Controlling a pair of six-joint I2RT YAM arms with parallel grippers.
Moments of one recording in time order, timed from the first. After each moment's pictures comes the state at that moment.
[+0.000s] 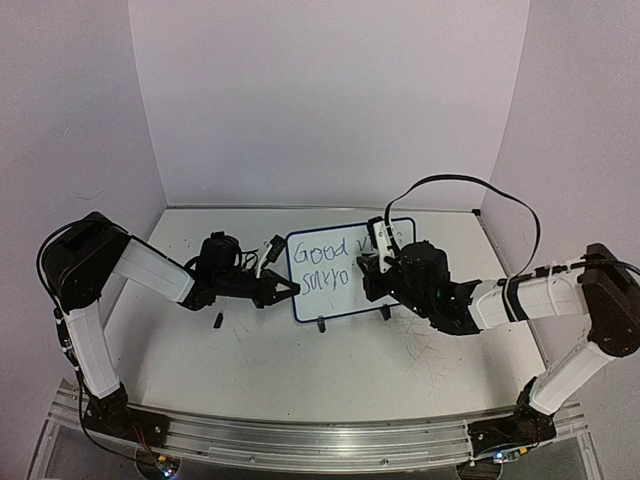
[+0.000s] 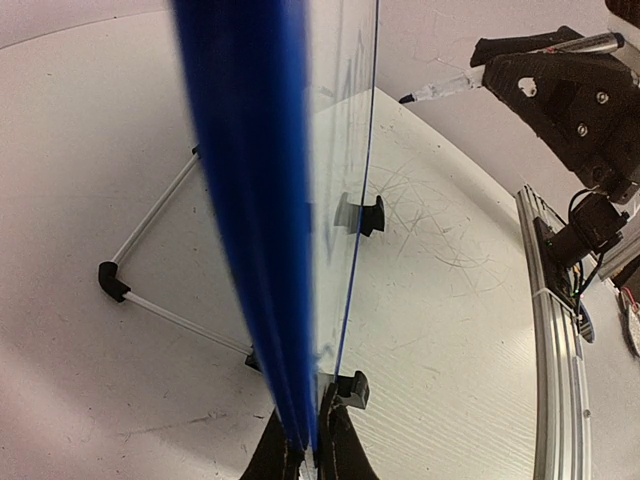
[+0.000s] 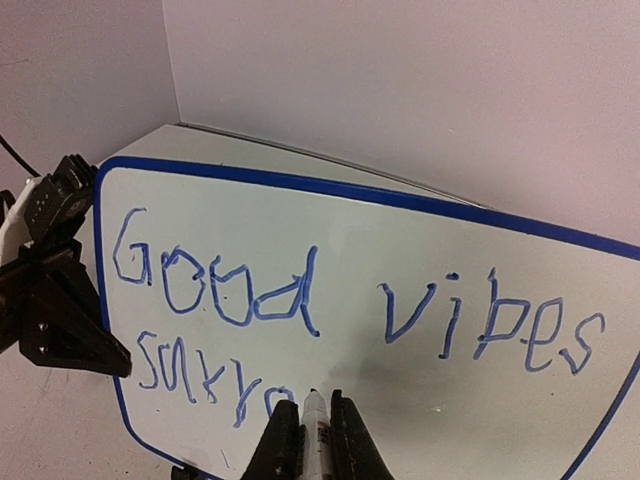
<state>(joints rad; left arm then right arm) -0.62 1.86 0.83 0.59 0.67 -0.17 0.89 1.57 0.77 0.51 0.33 0.10</state>
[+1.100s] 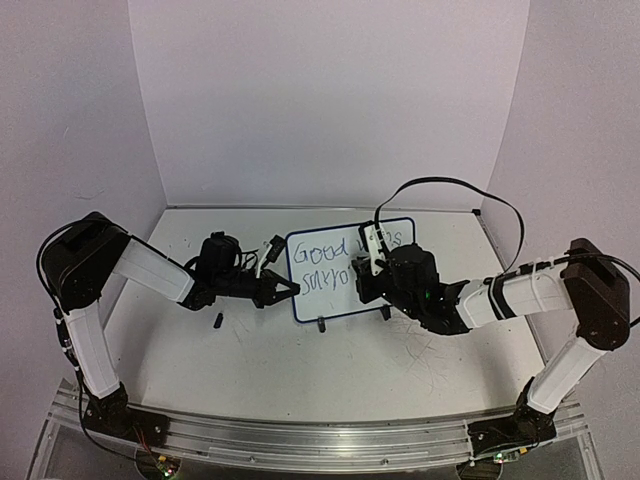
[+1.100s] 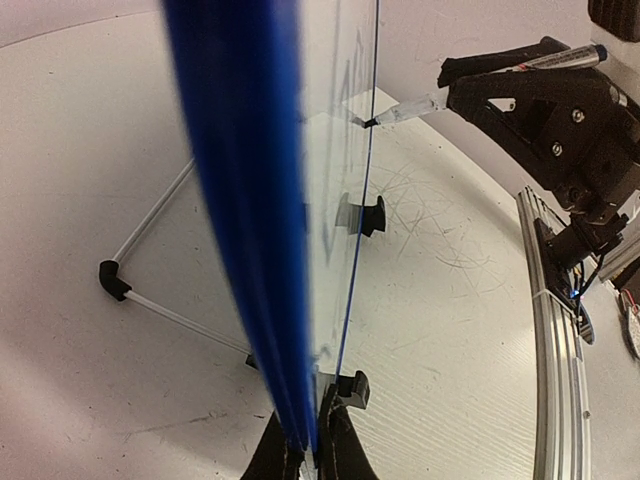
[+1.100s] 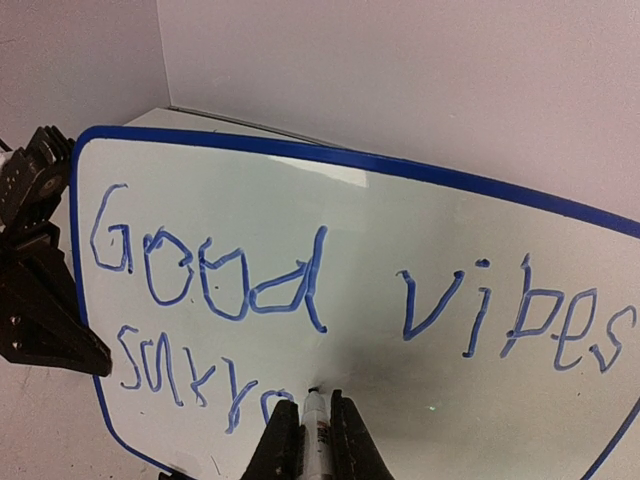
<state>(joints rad) -0.62 1.86 0.83 0.59 0.67 -0.17 0.89 1.64 0.81 0.53 0.36 0.08</state>
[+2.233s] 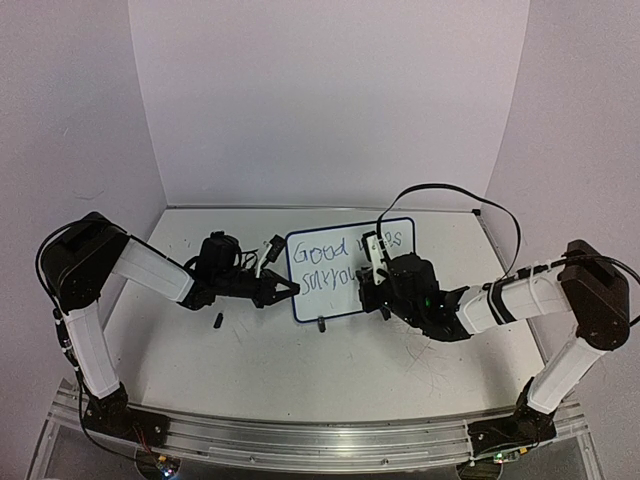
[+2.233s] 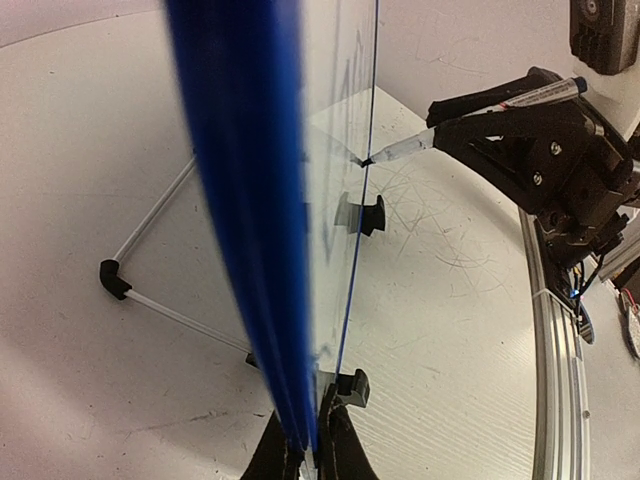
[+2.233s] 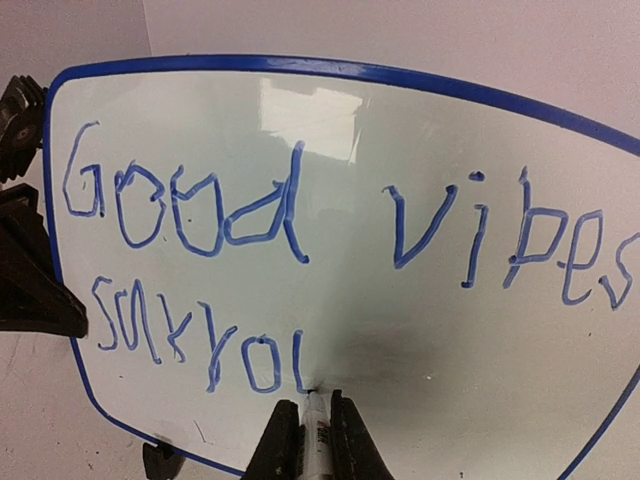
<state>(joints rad) -0.62 1.85 0.83 0.58 0.67 -0.17 0.90 1.65 0.76 0.51 0.40 0.13</state>
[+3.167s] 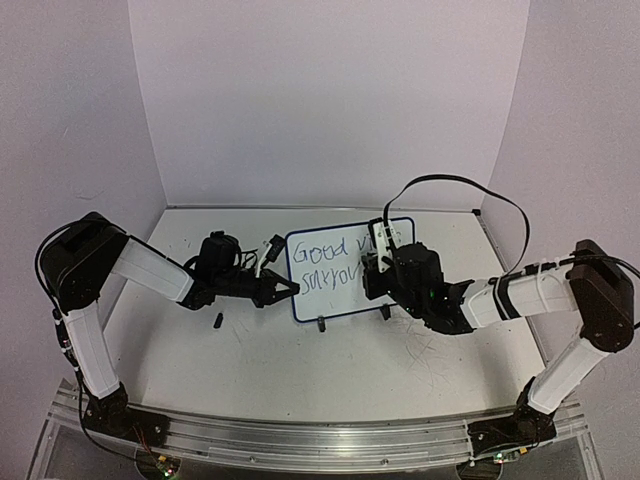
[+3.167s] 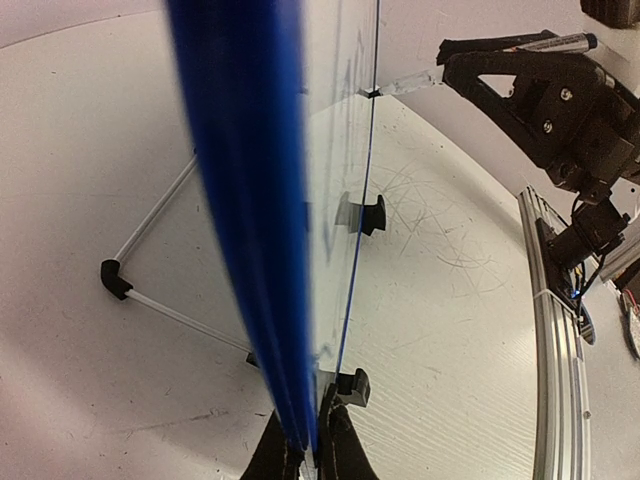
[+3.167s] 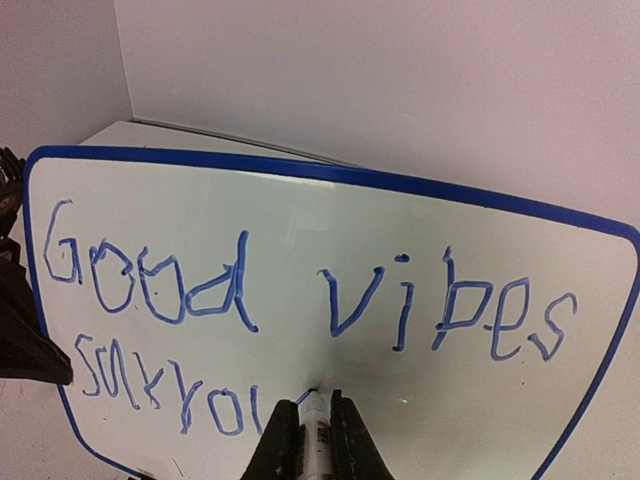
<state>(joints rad) -0.62 1.85 0.83 0.58 0.66 -0.17 0.88 1.62 0.79 0.52 0.45 0.09</state>
